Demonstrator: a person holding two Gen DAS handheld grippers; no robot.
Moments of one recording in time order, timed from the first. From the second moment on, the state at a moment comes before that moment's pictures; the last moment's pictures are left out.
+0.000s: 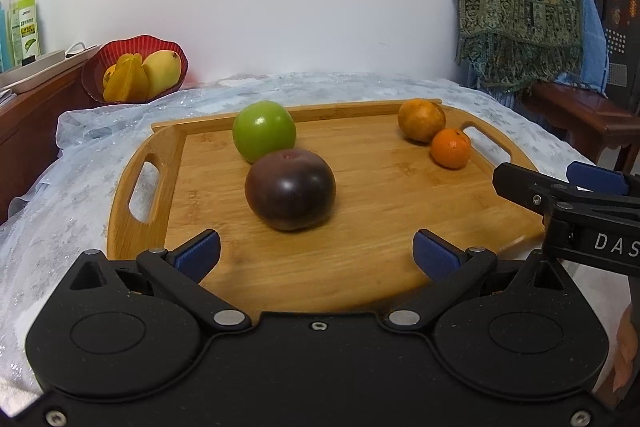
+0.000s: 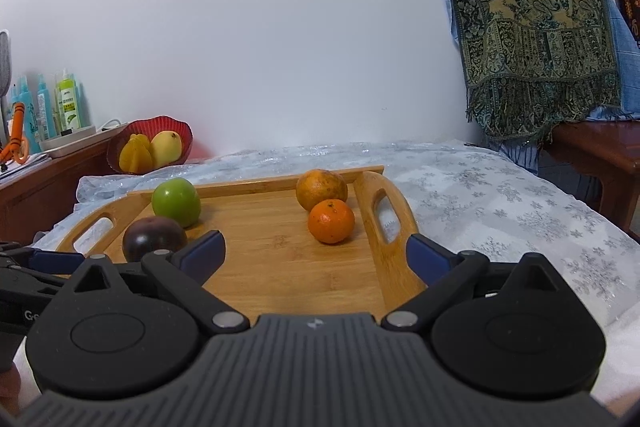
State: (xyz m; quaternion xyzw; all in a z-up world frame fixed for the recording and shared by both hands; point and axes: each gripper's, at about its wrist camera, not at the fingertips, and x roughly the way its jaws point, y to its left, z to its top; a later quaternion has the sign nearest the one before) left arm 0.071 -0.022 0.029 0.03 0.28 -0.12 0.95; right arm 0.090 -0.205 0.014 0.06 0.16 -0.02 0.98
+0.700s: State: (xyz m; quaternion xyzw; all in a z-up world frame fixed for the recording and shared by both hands) left arm 0.014 -0.012 0.017 0.00 0.28 -0.14 0.95; right arm 0.055 -0.221 -0.011 0.01 0.21 -0.05 0.98
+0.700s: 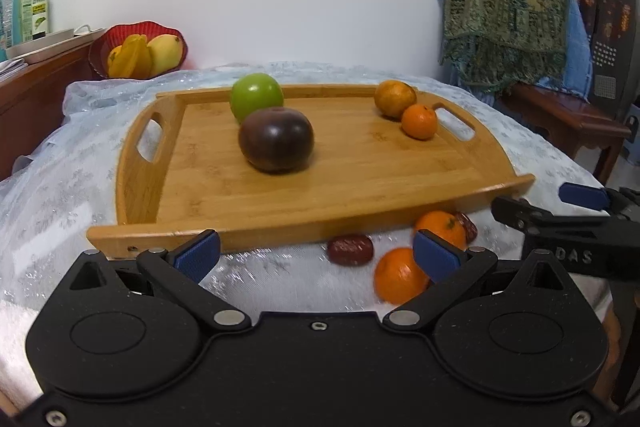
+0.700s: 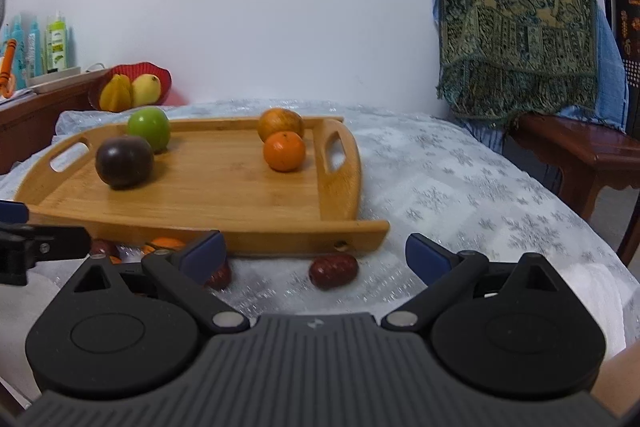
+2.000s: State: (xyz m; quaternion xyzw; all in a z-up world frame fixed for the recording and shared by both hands) left arm 0.002 -0.043 0.005 -0.01 0.27 -0.19 0.95; right arm 0.062 -0.218 -0.023 -0.01 0.23 -0.08 0.97
